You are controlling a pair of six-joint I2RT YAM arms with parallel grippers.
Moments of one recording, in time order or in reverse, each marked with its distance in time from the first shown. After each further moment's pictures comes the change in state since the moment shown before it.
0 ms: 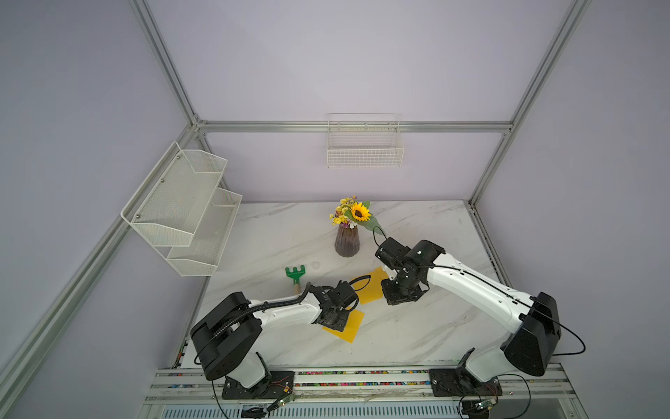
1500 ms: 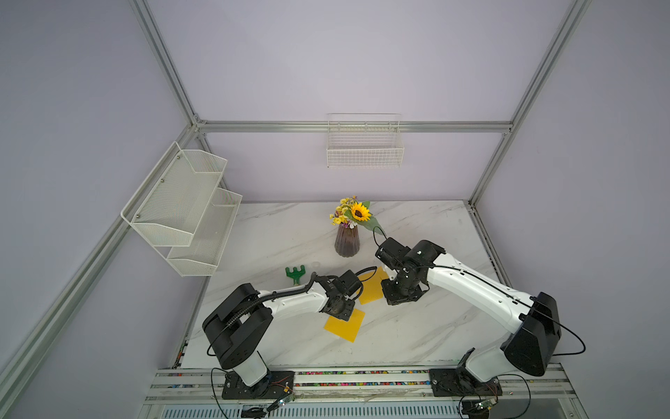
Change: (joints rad) left arm 0.052 0.111 0.114 0.022 0.023 0.095; right arm 0.000 0.000 0.000 -0.001 0.000 0.000
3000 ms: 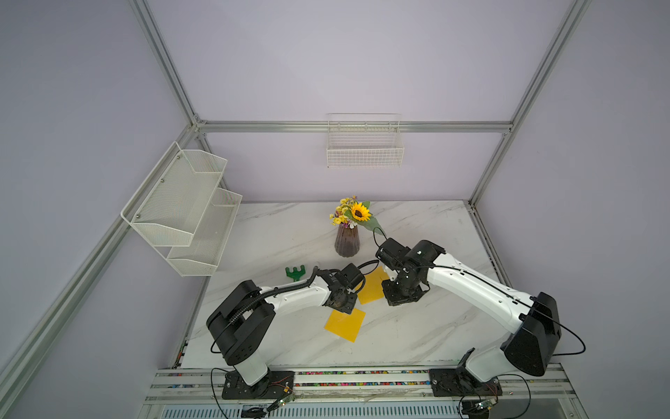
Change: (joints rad) left arm 0.029 0.013 0.099 -0.040 -0.022 0.021; right arm 0.000 0.000 0.000 -0.014 0.000 0.000
